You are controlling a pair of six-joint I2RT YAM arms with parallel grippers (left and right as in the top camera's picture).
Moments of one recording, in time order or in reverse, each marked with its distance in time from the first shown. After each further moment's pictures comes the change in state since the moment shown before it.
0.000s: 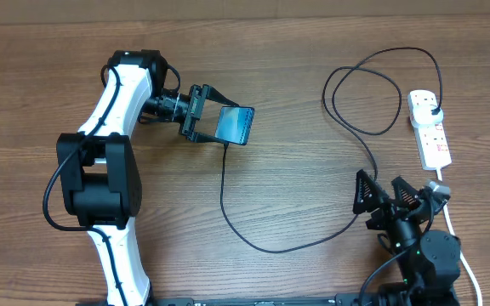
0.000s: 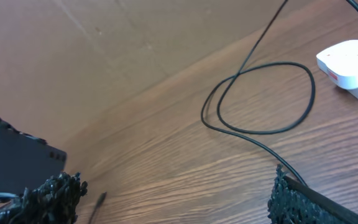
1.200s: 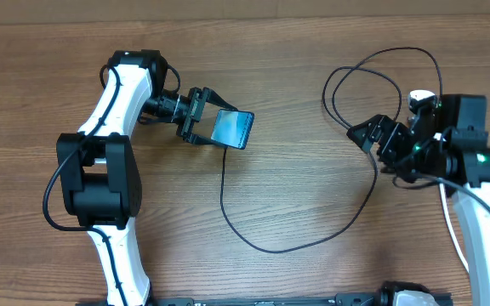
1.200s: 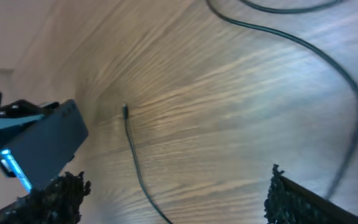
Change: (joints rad) left arm 0.000 0.000 0.000 0.001 -0.088 -0.004; right arm -0.165 1.115 0.878 -0.612 -0.433 -0.078
